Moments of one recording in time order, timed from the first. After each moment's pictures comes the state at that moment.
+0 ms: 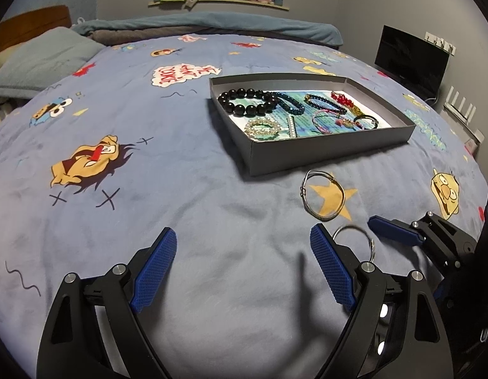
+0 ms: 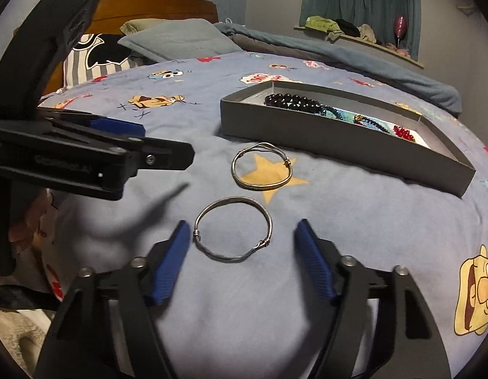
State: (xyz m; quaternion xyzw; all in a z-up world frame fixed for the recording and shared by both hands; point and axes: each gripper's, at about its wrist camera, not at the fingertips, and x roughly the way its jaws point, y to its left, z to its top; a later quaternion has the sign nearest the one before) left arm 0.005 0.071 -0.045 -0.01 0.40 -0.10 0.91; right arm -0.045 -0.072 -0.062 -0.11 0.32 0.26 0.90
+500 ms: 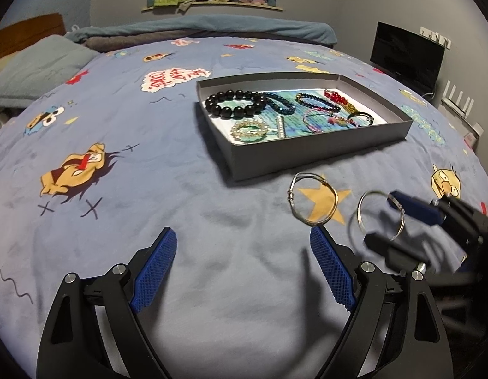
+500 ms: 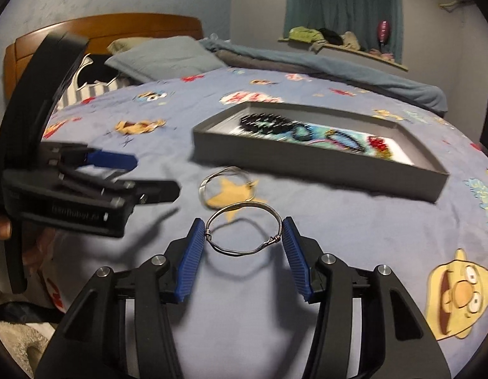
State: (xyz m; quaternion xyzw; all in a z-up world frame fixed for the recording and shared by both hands) left arm 0.010 0.055 -0.048 0.01 0.39 -0.11 0.91; right arm -0.038 -0.105 -0.040 -0.08 0.30 0.22 0.92
